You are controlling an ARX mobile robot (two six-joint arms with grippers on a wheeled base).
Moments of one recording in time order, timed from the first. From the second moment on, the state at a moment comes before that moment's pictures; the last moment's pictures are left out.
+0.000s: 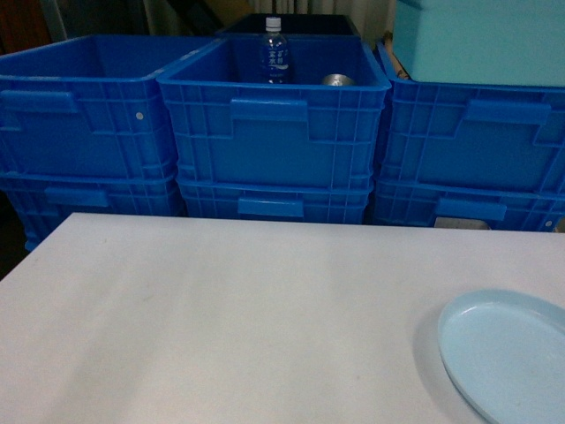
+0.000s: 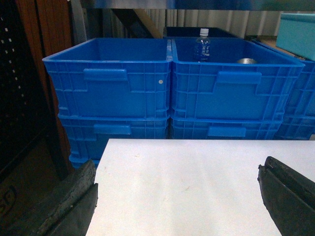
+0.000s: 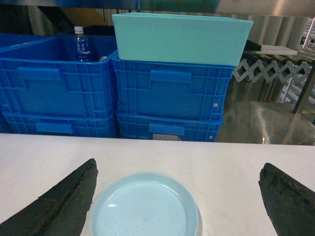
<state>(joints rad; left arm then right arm) 0.00 0.01 0.01 0.00 0.00 0.00 0.00 0.01 0.02 0.00 0.00 -0.01</state>
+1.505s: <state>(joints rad) 0.00 0.01 0.01 0.00 0.00 0.00 -0.05 1.74 0.48 0.61 0.02 -0.03</state>
